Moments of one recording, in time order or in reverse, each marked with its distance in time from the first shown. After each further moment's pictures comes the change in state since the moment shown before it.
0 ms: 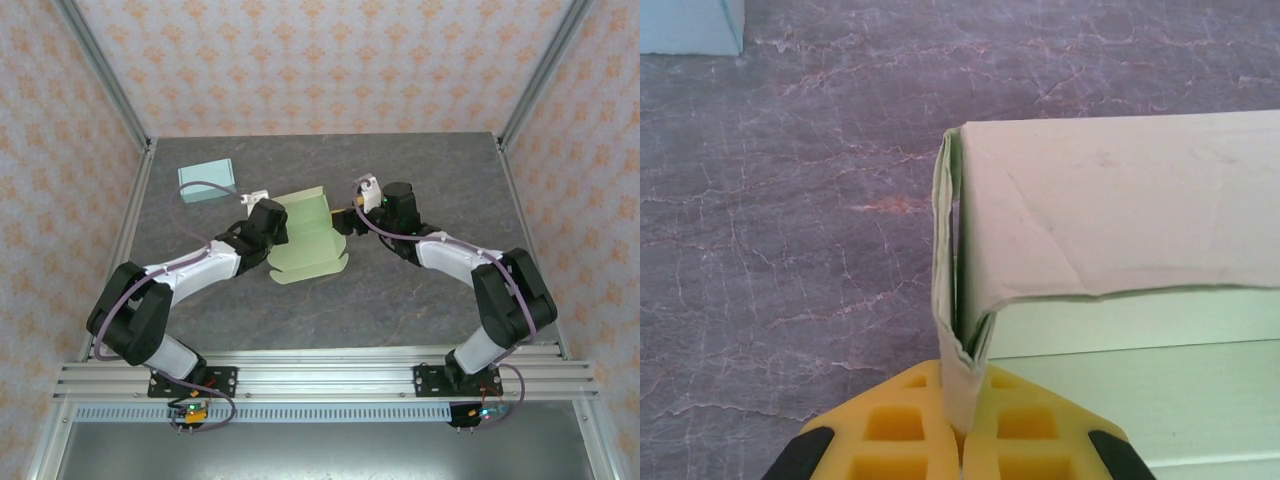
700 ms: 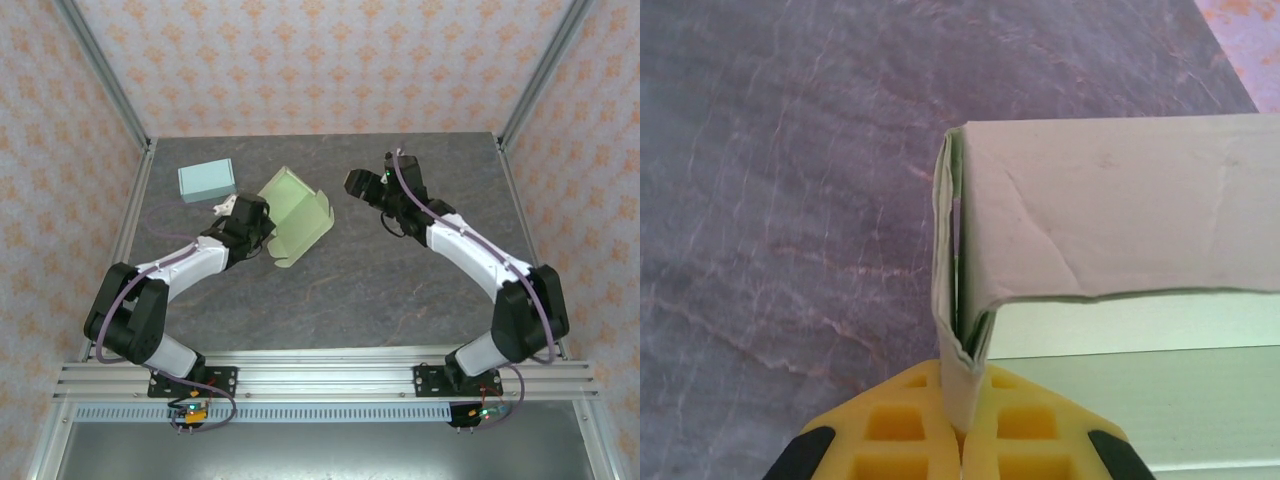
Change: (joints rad) left arm 0.129 -0.004 -0.004 -0.040 0.162 -0.525; right arm 0.040 -0.120 0.258 -0.445 0.346 0.647
